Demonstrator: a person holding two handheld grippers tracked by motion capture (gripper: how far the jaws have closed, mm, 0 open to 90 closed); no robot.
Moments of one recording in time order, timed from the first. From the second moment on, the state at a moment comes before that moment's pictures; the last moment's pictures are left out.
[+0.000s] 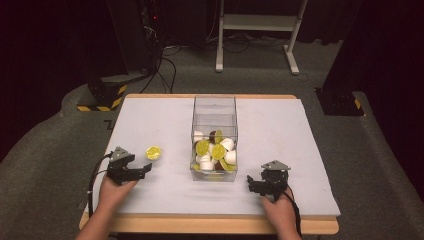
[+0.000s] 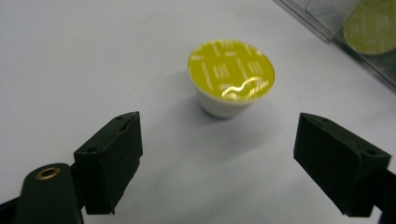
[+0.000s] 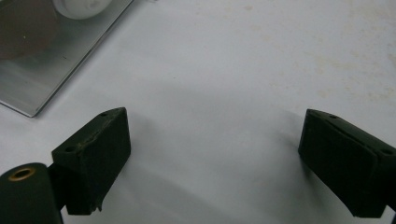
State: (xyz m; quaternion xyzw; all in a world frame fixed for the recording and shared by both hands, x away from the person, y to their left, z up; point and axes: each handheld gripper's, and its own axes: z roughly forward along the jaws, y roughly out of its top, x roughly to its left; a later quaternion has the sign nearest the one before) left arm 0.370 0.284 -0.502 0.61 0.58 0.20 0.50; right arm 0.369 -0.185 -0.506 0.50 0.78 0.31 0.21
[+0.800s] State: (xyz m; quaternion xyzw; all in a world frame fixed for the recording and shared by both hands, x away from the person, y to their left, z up) left arm 0.347 0.288 -0.518 0.64 0.58 0.23 0.46; right arm 0.369 -0.185 -0.506 0.50 0.78 0.31 0.21
